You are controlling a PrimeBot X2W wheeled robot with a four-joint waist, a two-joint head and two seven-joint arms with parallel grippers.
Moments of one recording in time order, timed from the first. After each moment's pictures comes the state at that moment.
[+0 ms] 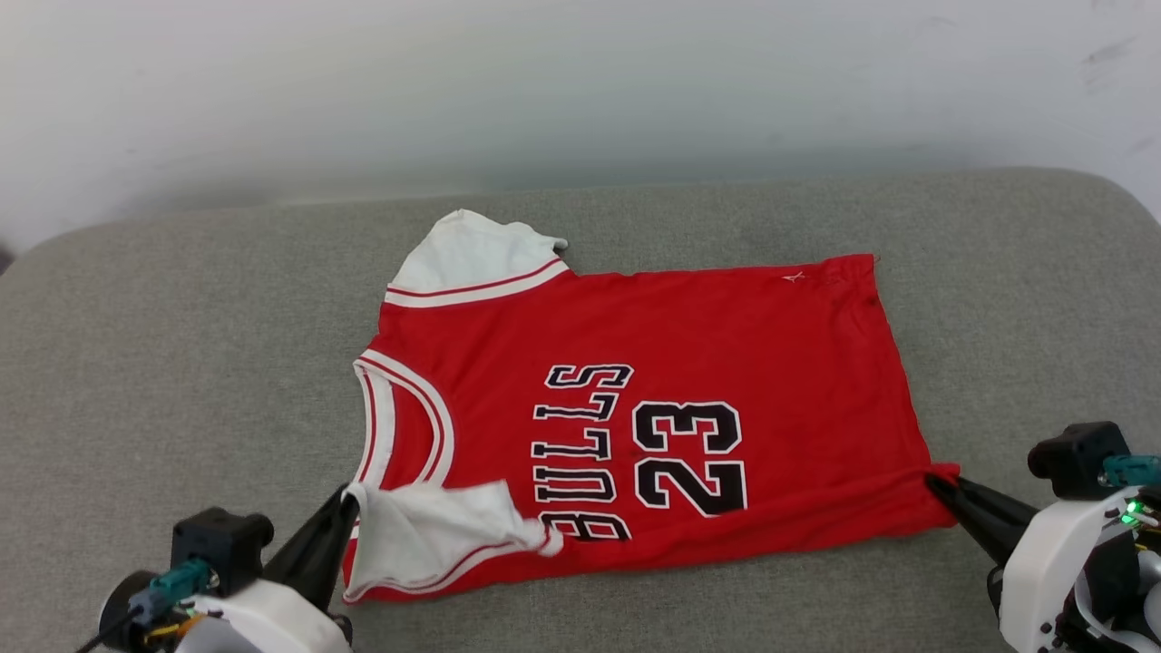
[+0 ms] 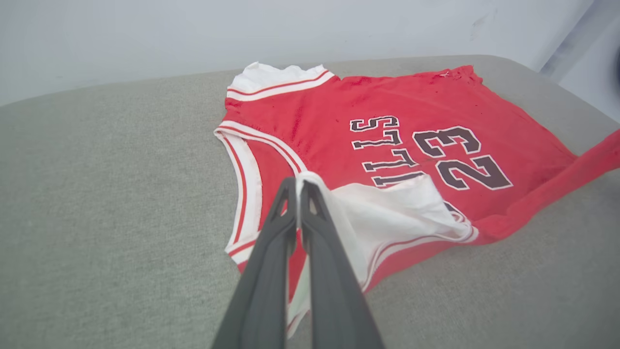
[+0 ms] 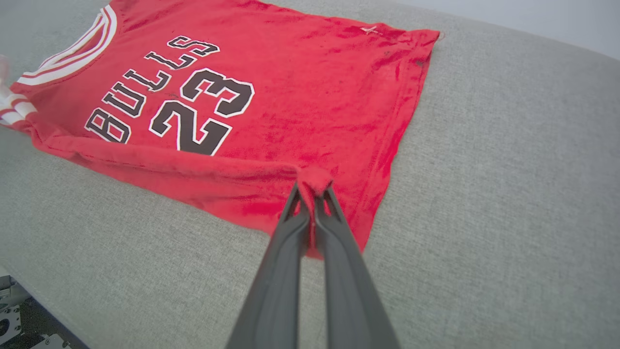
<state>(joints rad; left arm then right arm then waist) -0.10 0.78 -0.71 -0.12 -0.88 0.28 -0.19 -0.21 -0.70 0.53 0.17 0.71 0.13 0.15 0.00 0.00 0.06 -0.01</state>
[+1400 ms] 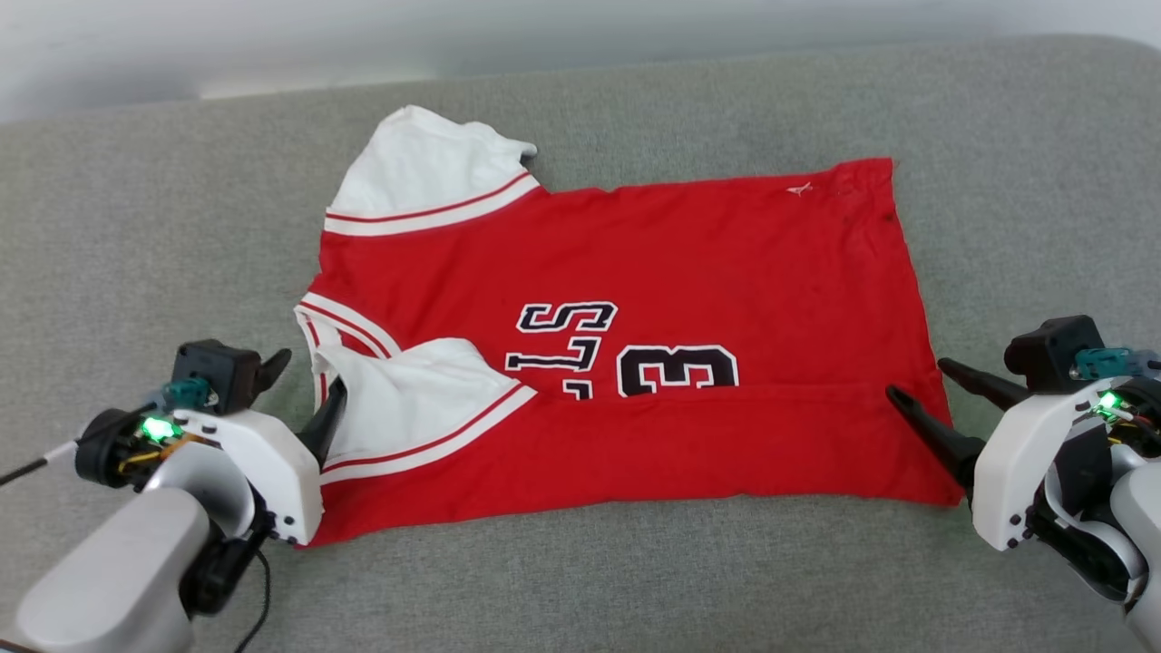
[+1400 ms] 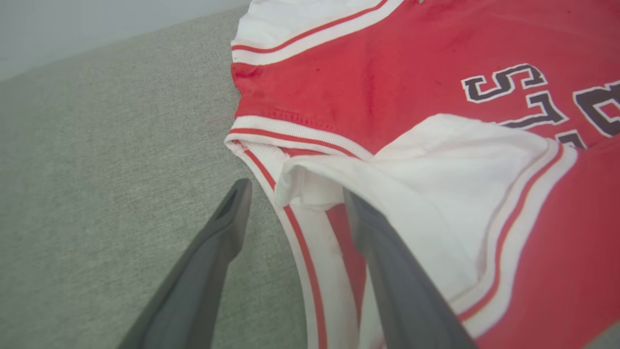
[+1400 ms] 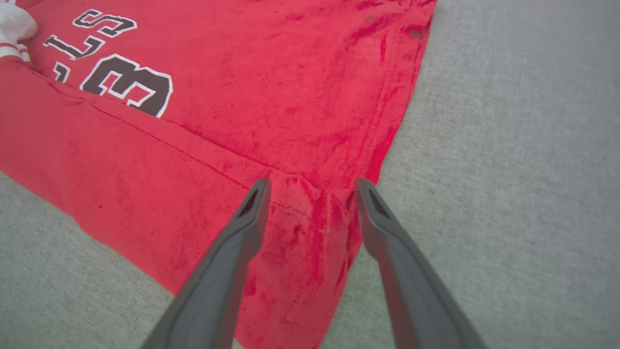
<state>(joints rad) -0.52 0.67 -0.76 0.40 -0.81 0.05 -0.10 -0.47 -0.63 0.62 0.34 0.71 0.13 0.16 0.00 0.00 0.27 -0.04</state>
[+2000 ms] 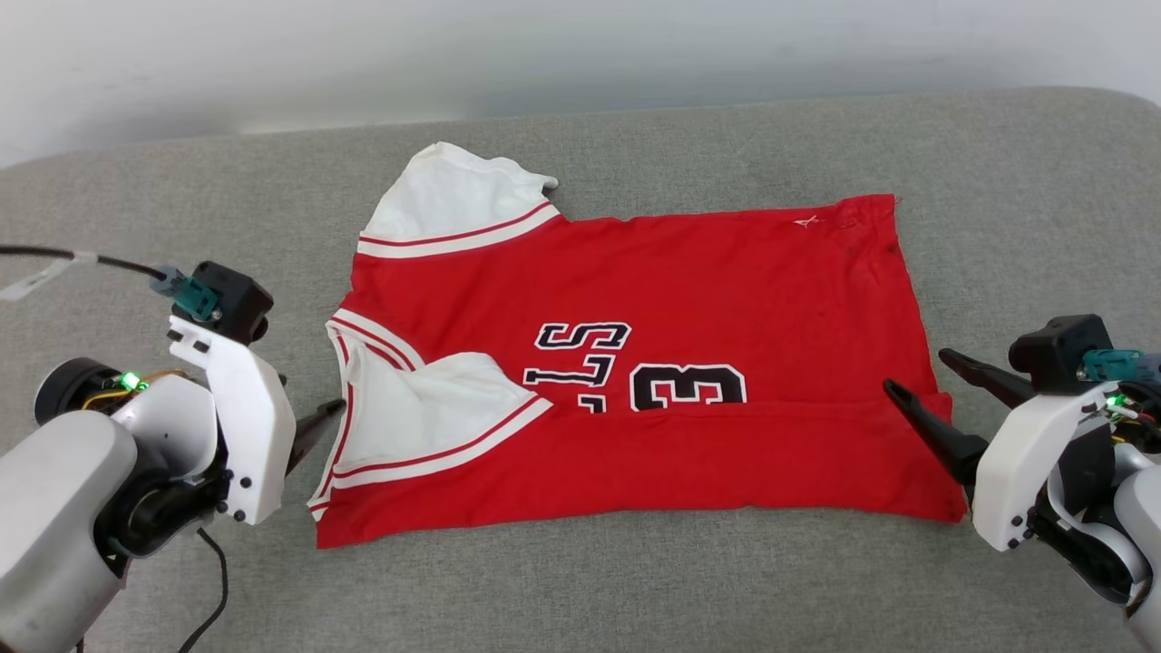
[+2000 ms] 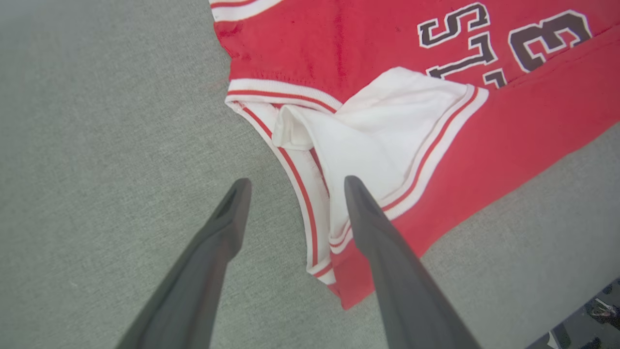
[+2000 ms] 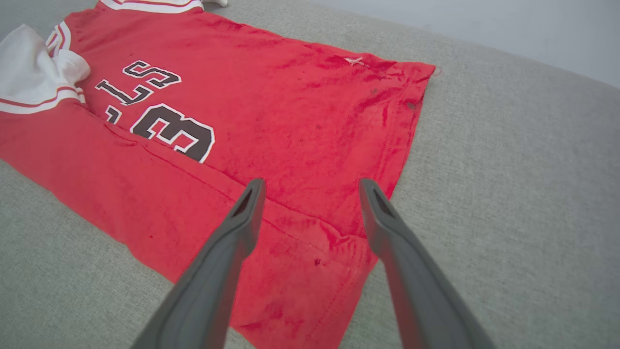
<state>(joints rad) -0.65 0.86 -0.81 0.13 -0.99 0.00 0.51 -0.44 -0.63 0.58 0.29 0.68 0.13 0.14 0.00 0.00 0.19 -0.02</state>
